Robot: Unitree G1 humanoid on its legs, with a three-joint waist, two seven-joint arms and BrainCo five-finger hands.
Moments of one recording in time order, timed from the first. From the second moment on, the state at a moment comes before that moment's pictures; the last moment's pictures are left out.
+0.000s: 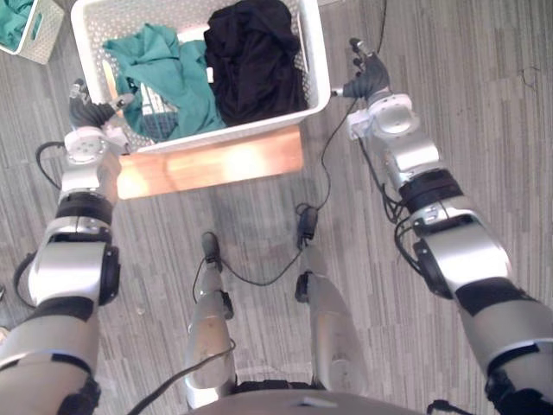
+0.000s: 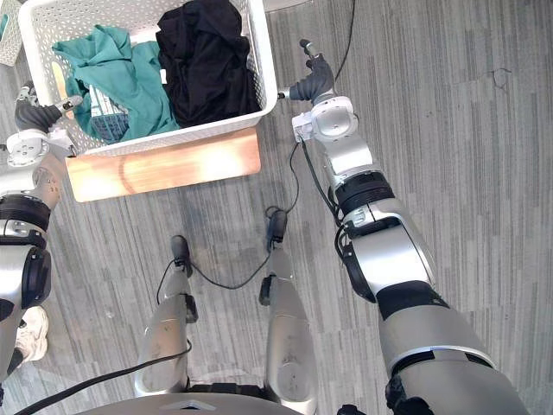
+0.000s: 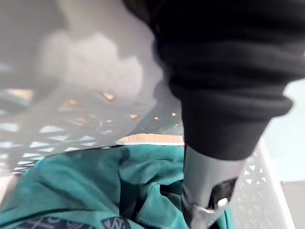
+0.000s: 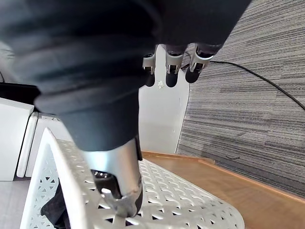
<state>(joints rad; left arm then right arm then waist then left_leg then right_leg) -1.05 0.57 0.02 1.06 -0.43 -0.02 0.24 -1.17 -0.45 0.29 0.78 0.19 0.07 -0.11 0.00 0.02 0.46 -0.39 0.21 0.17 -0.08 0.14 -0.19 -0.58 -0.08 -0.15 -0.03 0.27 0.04</state>
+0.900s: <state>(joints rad) -1.05 0.57 0.04 1.09 -0.41 0.00 0.26 -1.31 -0.48 0.29 0.84 0.17 0.07 -0.12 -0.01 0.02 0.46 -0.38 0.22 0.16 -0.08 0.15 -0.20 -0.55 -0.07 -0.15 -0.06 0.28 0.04</state>
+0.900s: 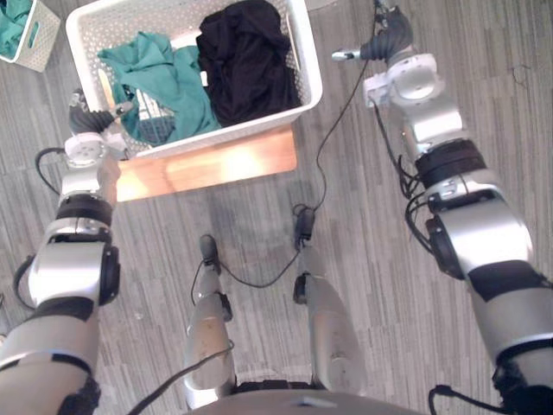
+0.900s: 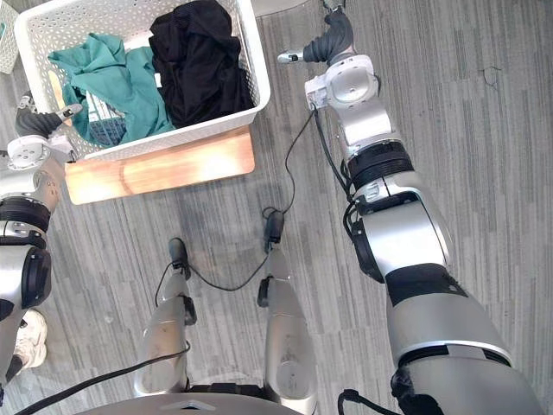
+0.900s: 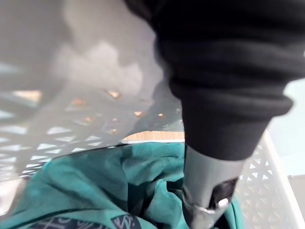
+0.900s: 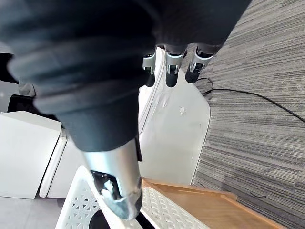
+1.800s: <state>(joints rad) -1.09 0.55 0.00 1.03 -0.40 -0.04 0.30 -1.31 -0.37 0.31 0.88 0.11 0.07 -0.14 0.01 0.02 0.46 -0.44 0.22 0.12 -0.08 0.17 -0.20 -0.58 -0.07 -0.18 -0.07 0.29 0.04</state>
